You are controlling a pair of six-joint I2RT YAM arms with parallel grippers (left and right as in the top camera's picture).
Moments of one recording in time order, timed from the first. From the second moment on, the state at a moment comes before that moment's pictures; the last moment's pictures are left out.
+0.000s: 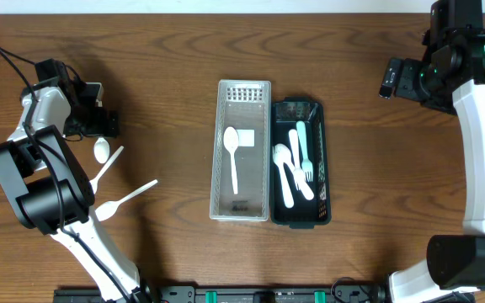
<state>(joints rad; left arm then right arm) 0.38 2.15 1.53 -0.79 0.07 0.38 -0.01 1.71 1.87 -1.38 0.10 0.30</state>
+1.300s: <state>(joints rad) 0.12 1.75 1.62 -1.06 0.04 0.27 -0.01 1.71 1.87 -1.37 0.10 0.29</state>
